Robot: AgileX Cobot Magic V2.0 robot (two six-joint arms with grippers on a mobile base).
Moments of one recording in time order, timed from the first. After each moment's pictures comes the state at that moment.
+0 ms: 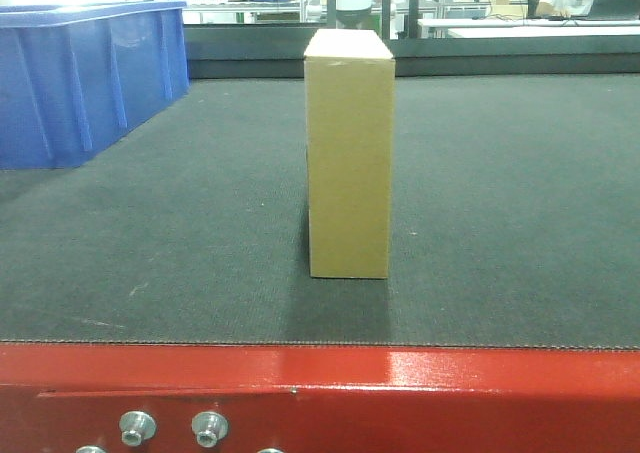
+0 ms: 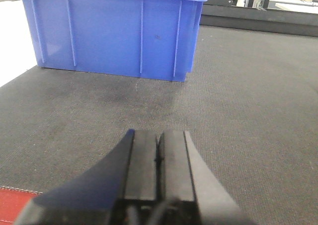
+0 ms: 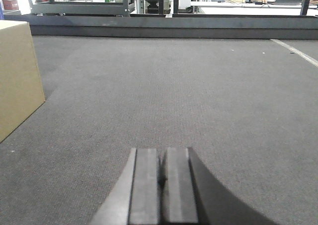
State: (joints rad) left arm 0.02 -0.01 0.03 -0.09 0.11 0.02; right arm -0.03 -0.01 0.03 0.03 0.08 0.02
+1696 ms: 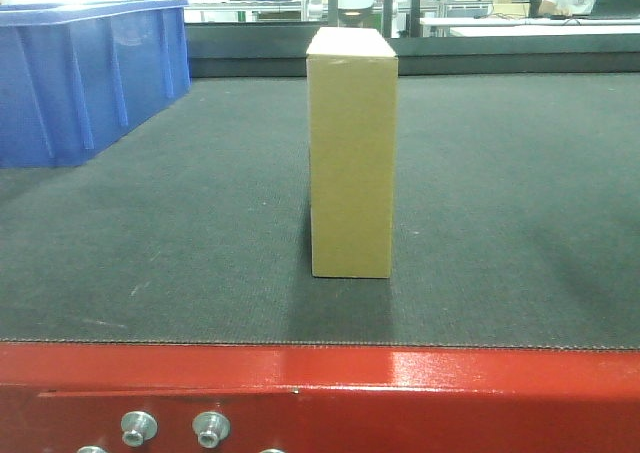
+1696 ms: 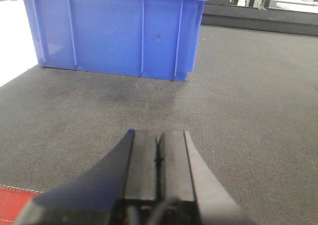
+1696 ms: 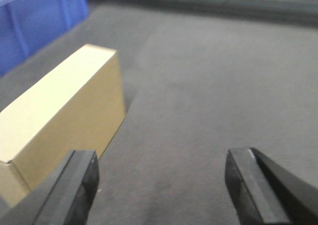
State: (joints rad) left arm 0.02 -0.01 0.03 -0.09 0.11 0.02; right arm 0.26 0.83 -0.74 0.02 0.28 0.03
